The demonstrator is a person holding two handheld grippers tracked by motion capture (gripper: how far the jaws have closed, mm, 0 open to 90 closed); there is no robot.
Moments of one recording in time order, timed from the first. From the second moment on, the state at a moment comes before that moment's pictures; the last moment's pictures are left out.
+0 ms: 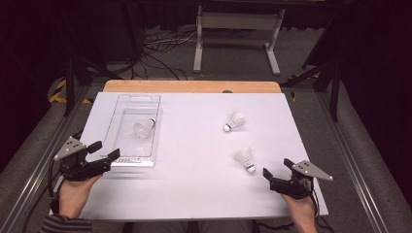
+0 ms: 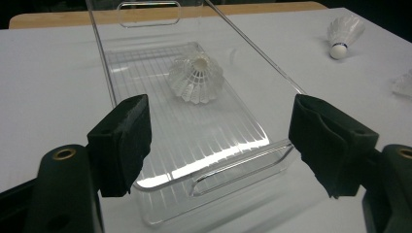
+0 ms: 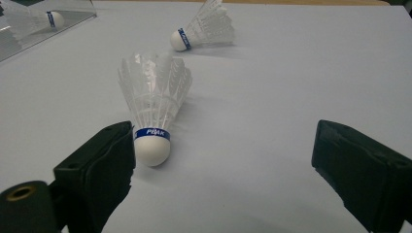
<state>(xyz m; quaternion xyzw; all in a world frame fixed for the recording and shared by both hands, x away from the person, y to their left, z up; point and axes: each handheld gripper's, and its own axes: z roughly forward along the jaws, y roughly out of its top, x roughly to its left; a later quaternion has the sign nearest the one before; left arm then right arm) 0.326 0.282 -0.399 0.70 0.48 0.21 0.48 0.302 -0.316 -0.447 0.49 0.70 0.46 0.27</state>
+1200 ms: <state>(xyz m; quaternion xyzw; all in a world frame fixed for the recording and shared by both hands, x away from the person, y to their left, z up) 0.303 0.299 -0.425 0.67 0.49 0.25 0.50 0.301 -0.318 -0.446 0.49 0.69 0.46 0.27</state>
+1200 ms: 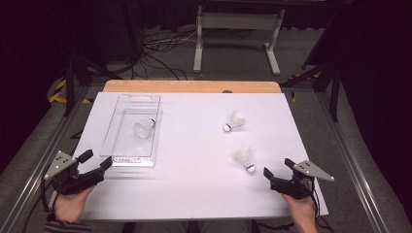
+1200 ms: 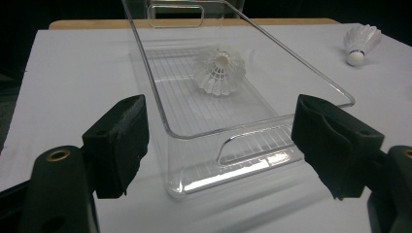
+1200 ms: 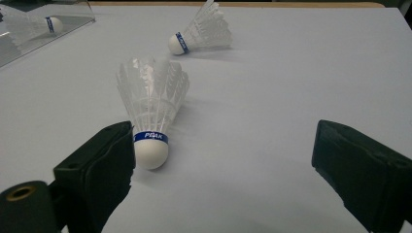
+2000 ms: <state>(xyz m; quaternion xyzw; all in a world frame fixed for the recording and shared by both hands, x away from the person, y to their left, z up) 0.300 0.307 -0.438 0.67 0.50 0.25 0.49 0.303 -0.317 -0.446 0.49 0.68 0.47 0.27</state>
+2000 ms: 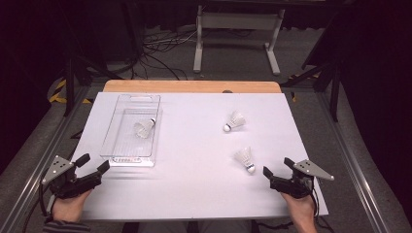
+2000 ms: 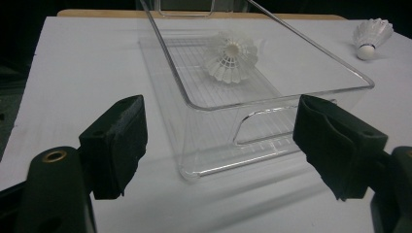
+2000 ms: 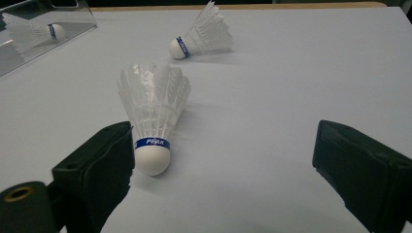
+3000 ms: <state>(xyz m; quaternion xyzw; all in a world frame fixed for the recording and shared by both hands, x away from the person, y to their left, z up) 0.299 0.301 -0.438 0.67 0.49 0.24 0.50 0.307 -0.291 -0.425 0.45 0.70 0.50 0.26</state>
